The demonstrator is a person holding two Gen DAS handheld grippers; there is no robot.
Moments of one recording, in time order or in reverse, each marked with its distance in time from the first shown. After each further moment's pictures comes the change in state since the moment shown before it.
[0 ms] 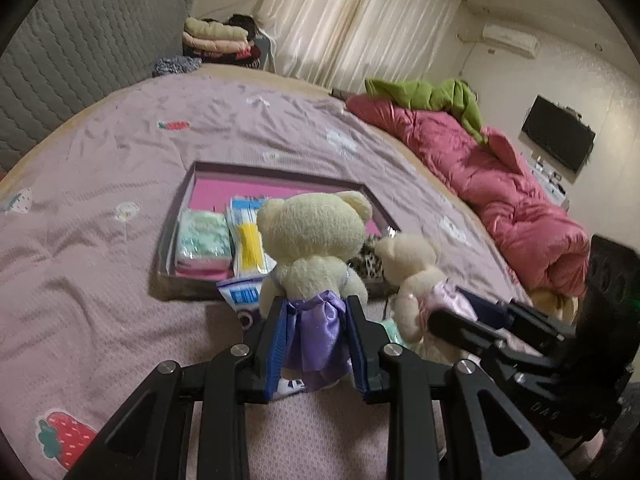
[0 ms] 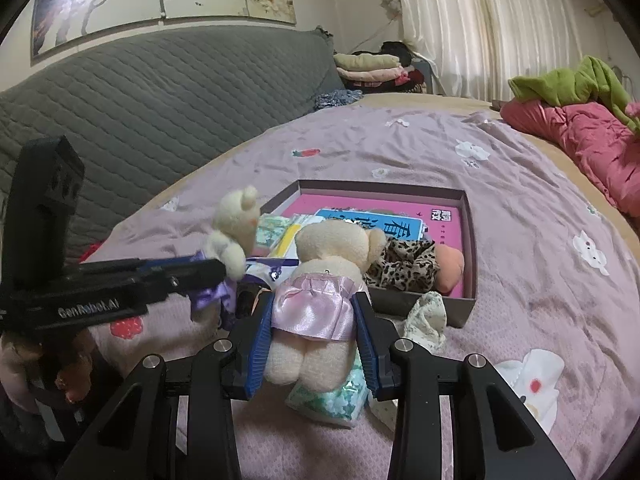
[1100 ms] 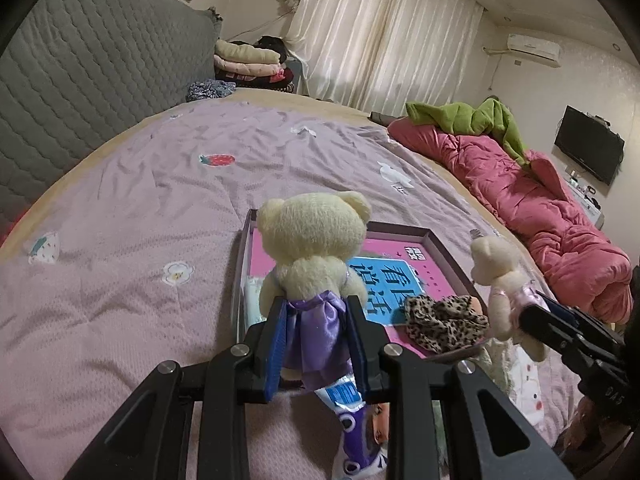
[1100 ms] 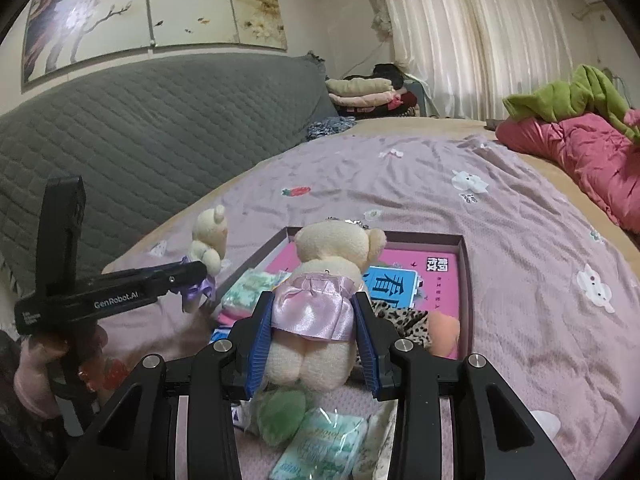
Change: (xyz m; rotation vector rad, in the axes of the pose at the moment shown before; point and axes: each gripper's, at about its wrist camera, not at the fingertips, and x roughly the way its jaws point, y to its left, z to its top) left arm 0.033 0.053 0.053 -0.001 -0.072 0.138; right arm 0.024 -0.023 0.048 0.038 -0.095 -0.008
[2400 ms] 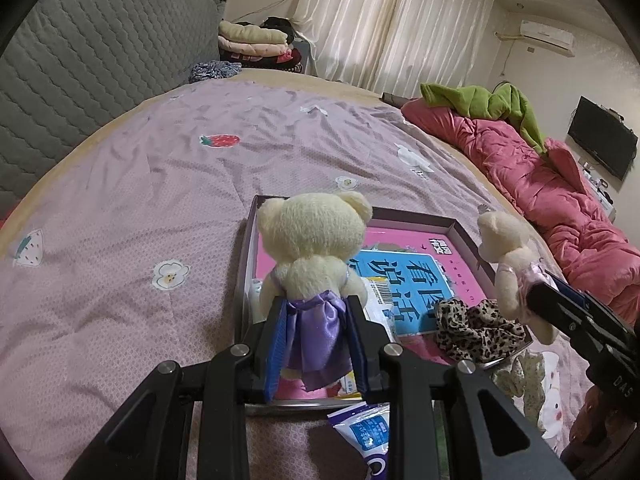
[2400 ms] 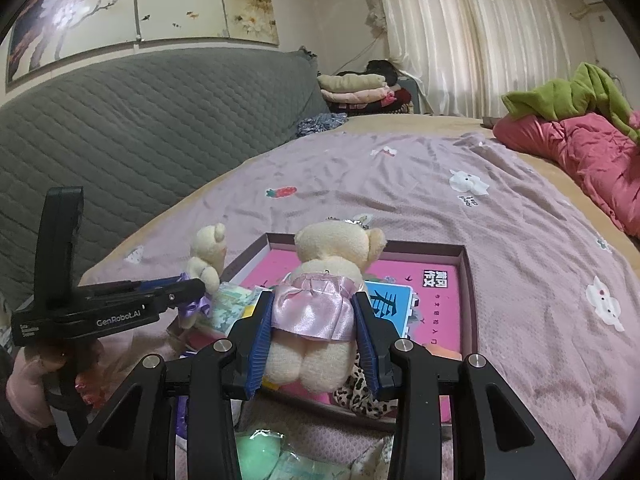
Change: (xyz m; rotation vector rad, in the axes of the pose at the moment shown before) left arm 0.045 0.006 0.008 -0.005 0.073 0.037; right arm 0.046 -0.012 0.016 -0.008 0.015 -0.026
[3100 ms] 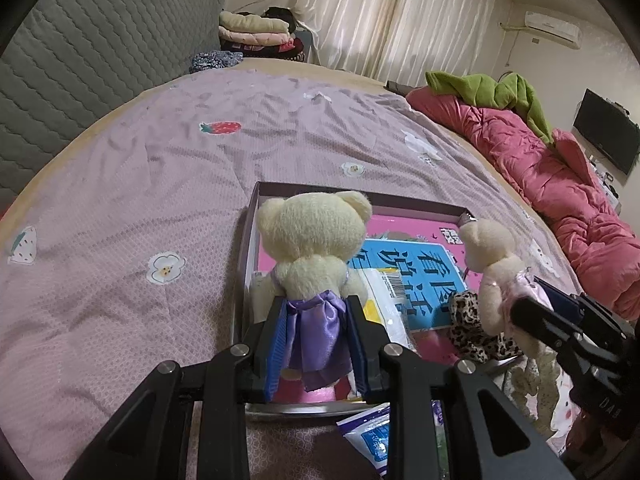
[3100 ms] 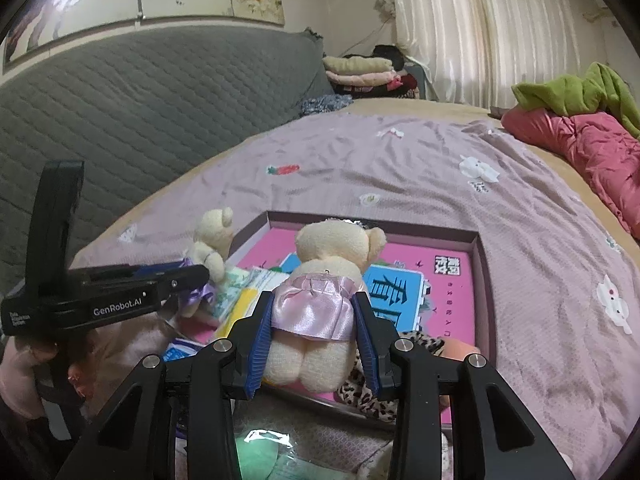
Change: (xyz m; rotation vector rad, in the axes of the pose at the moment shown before) left arm 0.020 0.003 -0.002 0.009 0.043 0.018; right arm 0.029 0.008 -0.008 -0.046 0.083 -0.009
